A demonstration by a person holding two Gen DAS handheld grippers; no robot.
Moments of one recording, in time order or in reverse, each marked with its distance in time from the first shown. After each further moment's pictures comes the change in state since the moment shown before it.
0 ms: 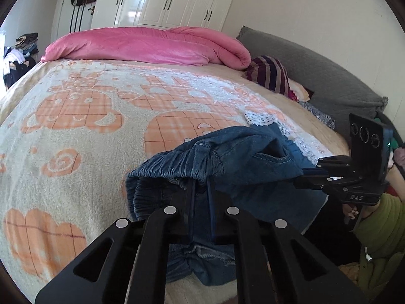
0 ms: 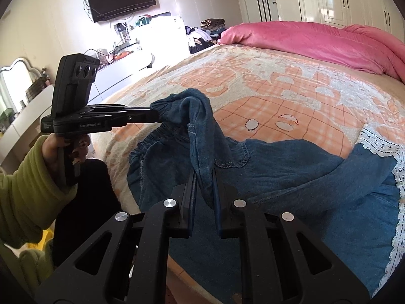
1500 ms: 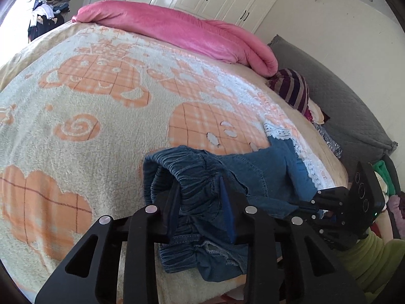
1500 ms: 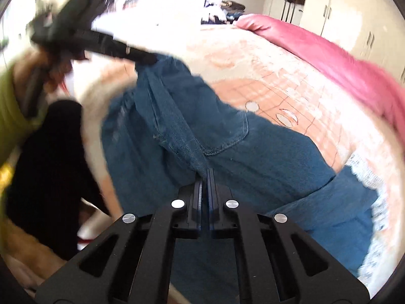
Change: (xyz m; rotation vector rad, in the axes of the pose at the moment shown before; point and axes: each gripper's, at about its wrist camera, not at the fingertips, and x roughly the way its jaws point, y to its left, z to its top) left arm -0.001 0.033 0.001 -0.239 0.044 0.034; right arm 0.024 0.022 -0.025 -0.258 0.112 -0.089
